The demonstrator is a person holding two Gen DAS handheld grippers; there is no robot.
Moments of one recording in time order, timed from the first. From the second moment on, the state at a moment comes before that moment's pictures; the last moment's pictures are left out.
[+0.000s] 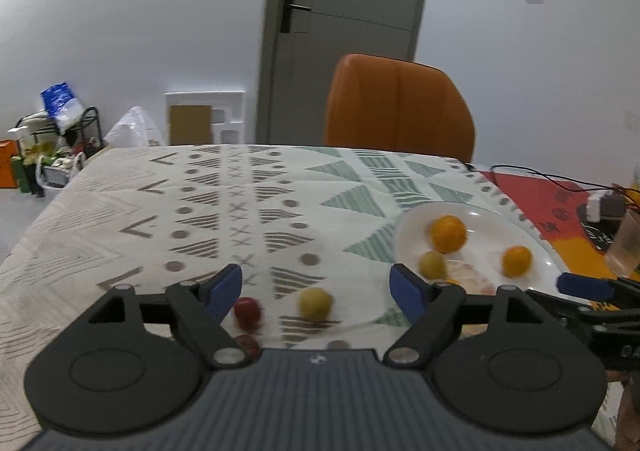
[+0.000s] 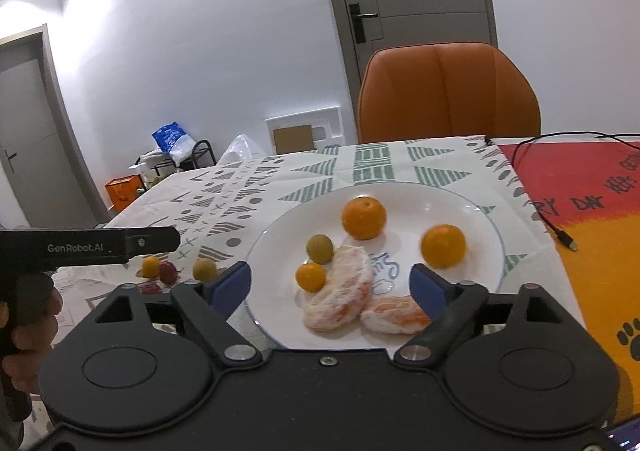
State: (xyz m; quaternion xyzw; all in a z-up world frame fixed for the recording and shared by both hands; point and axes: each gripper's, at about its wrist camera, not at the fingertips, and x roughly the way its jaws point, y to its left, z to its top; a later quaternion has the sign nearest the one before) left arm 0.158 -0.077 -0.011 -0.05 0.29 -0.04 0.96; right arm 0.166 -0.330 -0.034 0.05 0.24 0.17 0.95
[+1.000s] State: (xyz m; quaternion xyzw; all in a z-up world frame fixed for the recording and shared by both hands) left arm 0.134 -0.019 -0.024 -0.07 0.30 -0.02 0.95; right arm 0.160 -0.270 -0.028 0.03 0.25 0.24 0.94
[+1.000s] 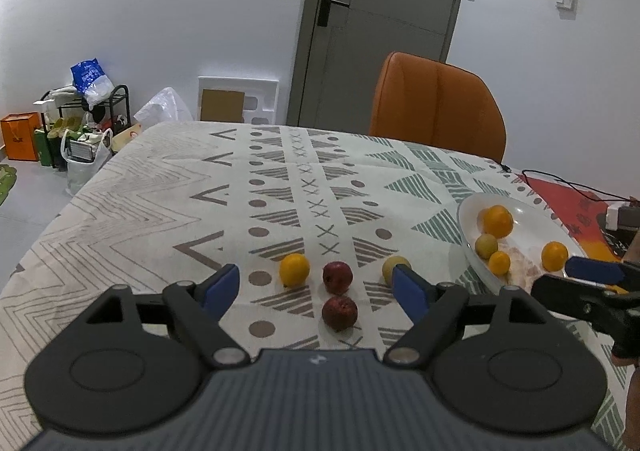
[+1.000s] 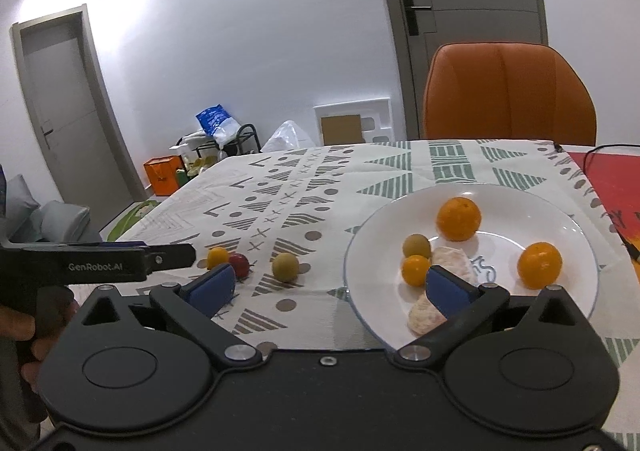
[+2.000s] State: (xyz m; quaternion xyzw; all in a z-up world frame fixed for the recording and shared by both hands) left arm 0.157 -0.015 -0.059 -0.12 0.34 -0.05 0.93; right arm 0.190 -0.226 -0.038 -0.01 0.29 0.30 0.91
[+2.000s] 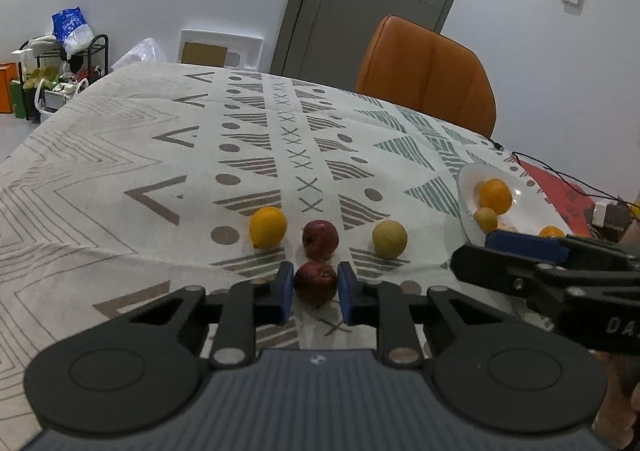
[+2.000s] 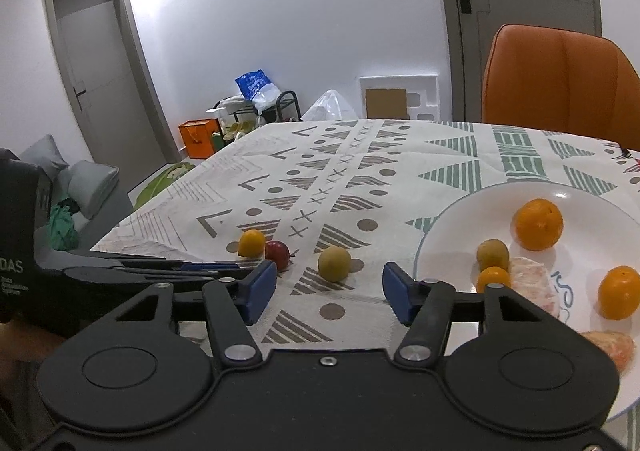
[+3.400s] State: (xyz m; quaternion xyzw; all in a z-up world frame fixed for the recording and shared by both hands) left arm 0.143 0.039 -0.036 -0.14 0.31 0.00 0.94; right arm 0.218 -0.170 -0.059 -0.11 0.31 0.27 0.90
